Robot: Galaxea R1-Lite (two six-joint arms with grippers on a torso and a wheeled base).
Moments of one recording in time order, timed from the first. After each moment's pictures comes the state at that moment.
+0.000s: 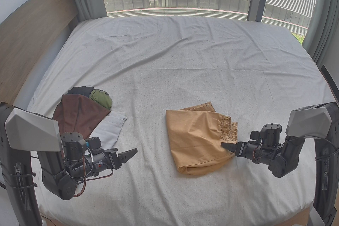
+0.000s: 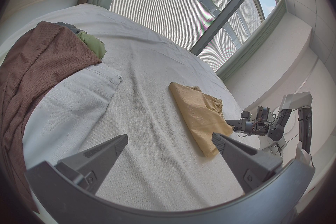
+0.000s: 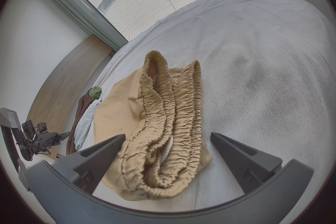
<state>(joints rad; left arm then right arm) -0.25 2.28 -0.34 -1.55 -0.35 -0.36 0.20 2.44 -0.65 -1.29 0.30 0.41</state>
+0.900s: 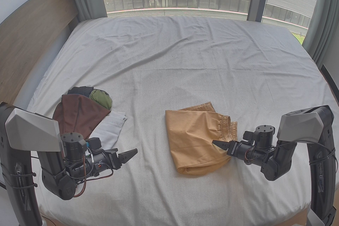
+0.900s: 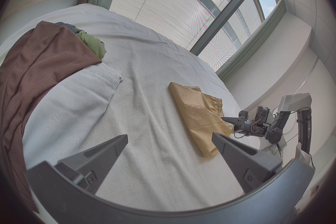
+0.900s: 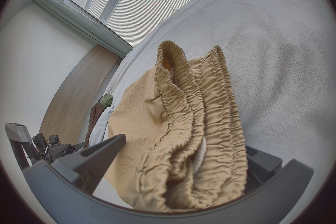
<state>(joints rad) -0.25 2.28 -0.34 -1.55 -0.35 -0.36 0.26 2.50 -0.70 -1.39 0.33 0.57</state>
